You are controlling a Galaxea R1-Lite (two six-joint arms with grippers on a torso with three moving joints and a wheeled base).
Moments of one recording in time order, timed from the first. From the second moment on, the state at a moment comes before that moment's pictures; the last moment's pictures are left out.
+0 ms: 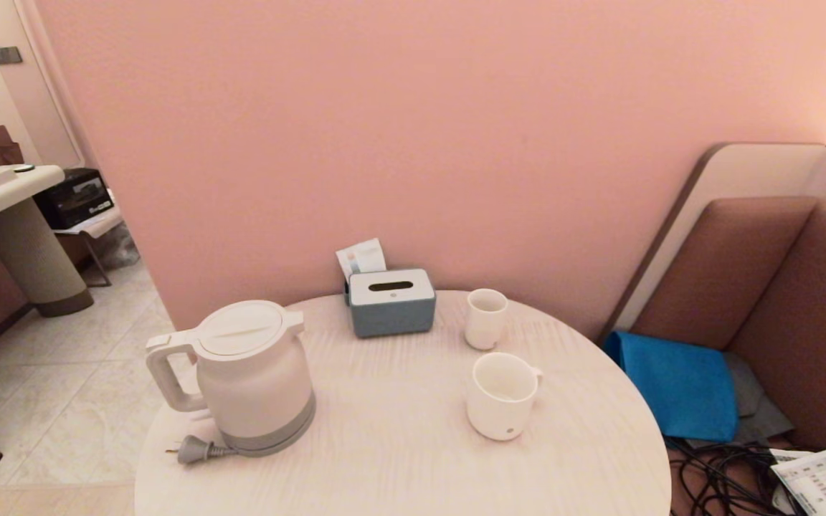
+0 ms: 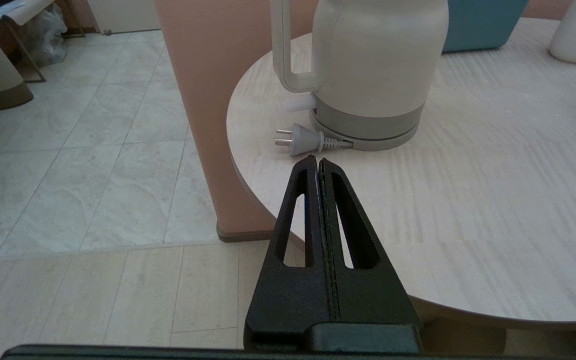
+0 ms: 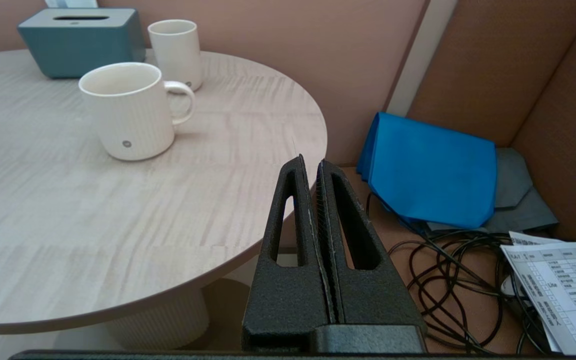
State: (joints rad) left arm -0.01 0.00 -0.04 0.09 0.00 0.00; right arm 0.01 0.00 0.00 0.00 0.00 0.01
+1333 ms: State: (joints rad) left arm 0.02 1.47 -1.13 0.22 -0.05 -0.07; right arm 0.01 0.00 0.00 0.00 0.00 0.01
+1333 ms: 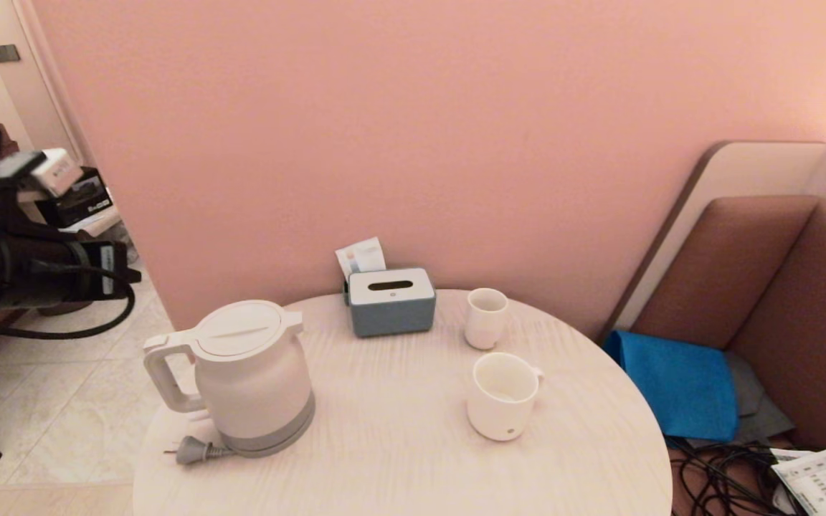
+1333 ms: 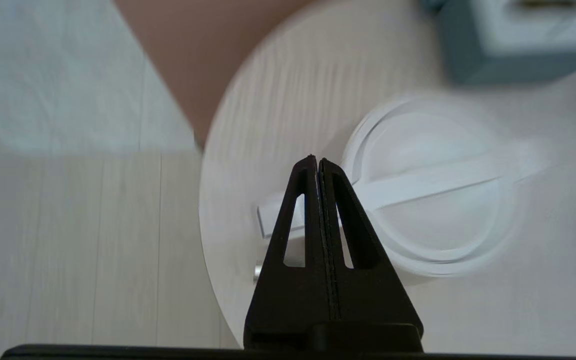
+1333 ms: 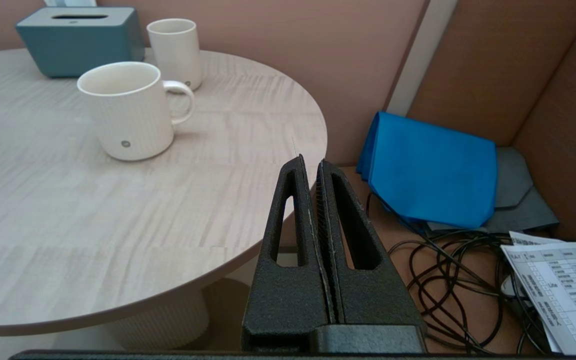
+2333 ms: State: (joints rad) left arm 0.04 1.49 -0.73 -0.20 -0.06 -0.07; right arm 0.01 0.00 0.00 0.00 0.00 0.01
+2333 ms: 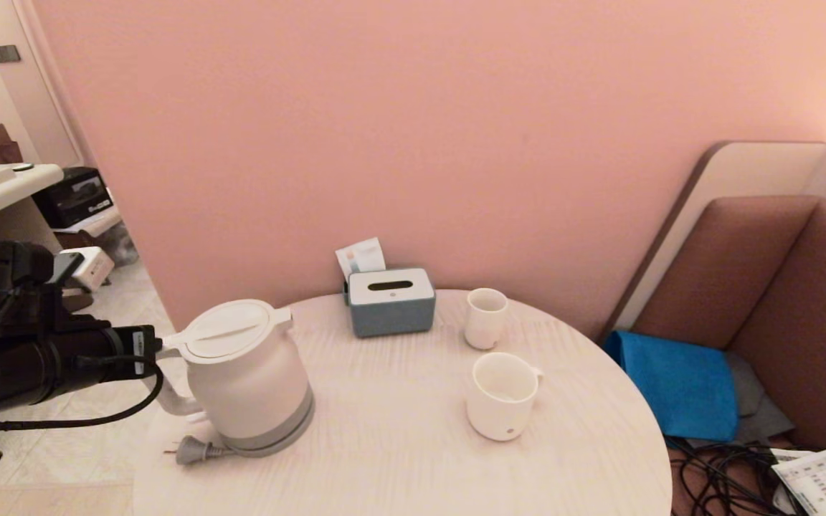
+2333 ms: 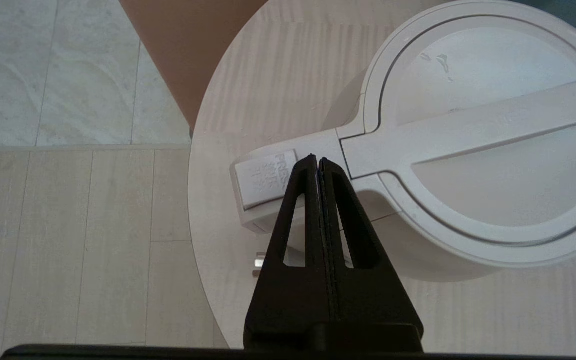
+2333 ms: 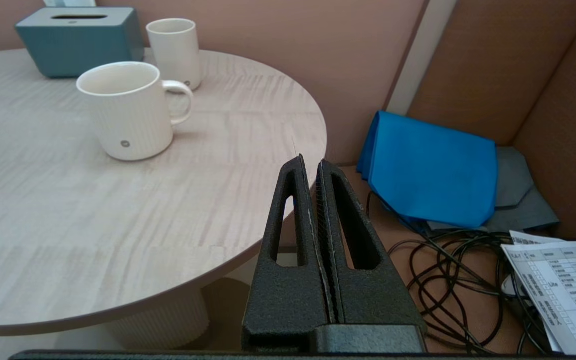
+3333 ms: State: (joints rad) left arm 0.04 1.21 -0.53 -0.06 -0.13 -0.11; right arm 0.01 0.00 0.00 0.00 0.00 0.01
